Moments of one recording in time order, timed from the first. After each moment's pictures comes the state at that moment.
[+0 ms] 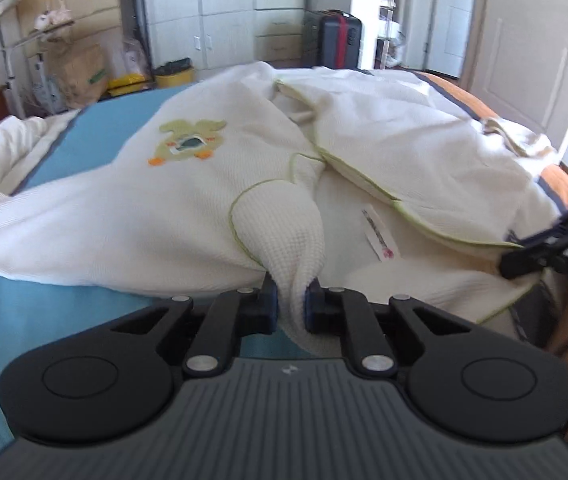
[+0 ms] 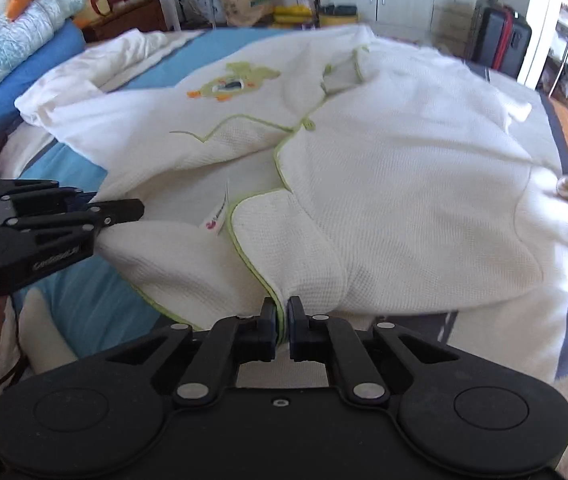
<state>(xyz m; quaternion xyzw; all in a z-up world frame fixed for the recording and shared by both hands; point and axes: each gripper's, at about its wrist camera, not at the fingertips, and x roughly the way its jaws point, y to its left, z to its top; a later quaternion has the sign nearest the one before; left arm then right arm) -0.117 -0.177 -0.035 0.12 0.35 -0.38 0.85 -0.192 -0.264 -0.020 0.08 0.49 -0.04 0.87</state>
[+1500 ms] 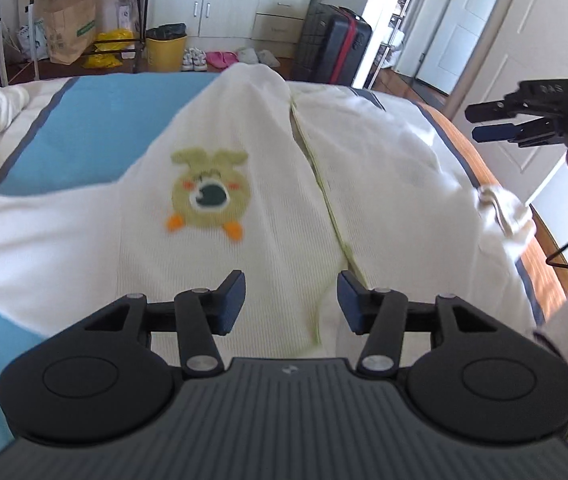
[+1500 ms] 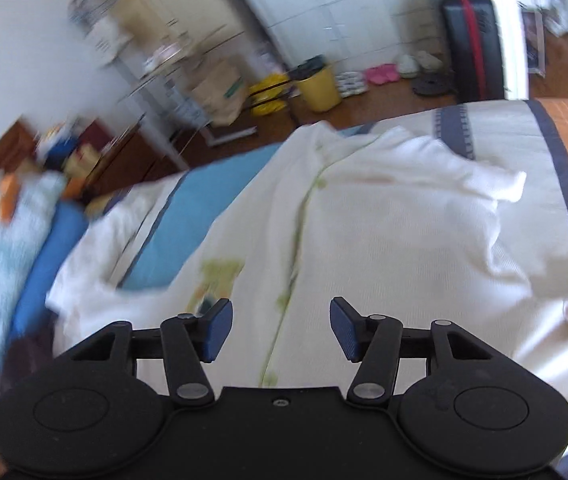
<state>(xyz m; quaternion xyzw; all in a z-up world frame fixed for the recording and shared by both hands) 0.018 -0.187 0.040 0.05 0.41 -0.39 0.82 -0.062 -0.463 0.077 0.30 0.37 -0.04 0.88</state>
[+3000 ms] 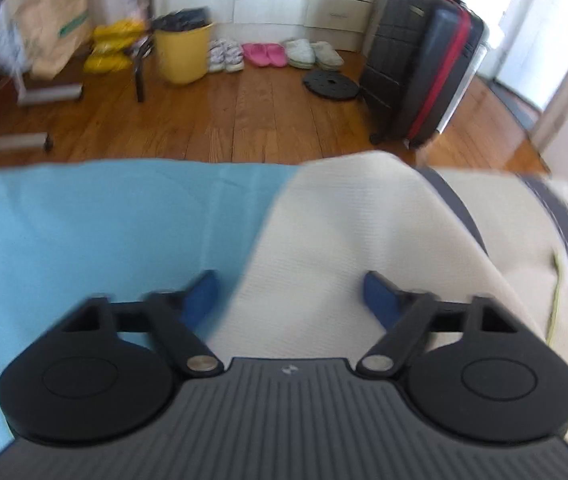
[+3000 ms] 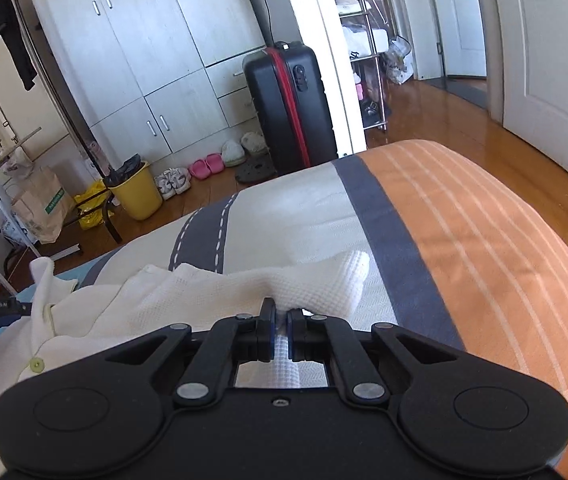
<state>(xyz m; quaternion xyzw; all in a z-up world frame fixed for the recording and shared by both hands) 0.384 -0.483 -0.086 0.10 0.42 -0.34 0.83 0.018 -0.632 -0.065 0.25 0.27 -0.29 0.88</state>
